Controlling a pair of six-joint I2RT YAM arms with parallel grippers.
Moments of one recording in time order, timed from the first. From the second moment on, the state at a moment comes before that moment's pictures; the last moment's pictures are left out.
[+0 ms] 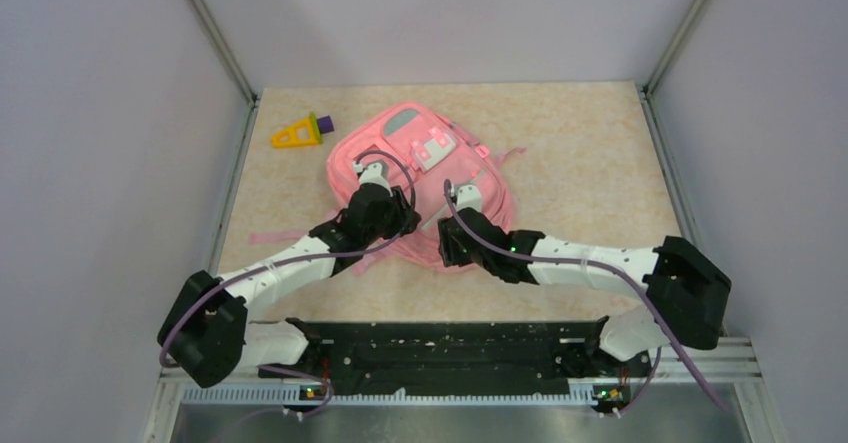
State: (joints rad) left arm -0.65 1.24 0.66 0.00 -0.12 -0.73; right arm 1.05 1.41 0.83 -0.16 0.34 0.57
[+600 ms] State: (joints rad) left arm -0.65 1.27 0.66 0.02 -0.16 -0.75; right arm 1.07 1.55 0.90 -0.16 0.47 0.55
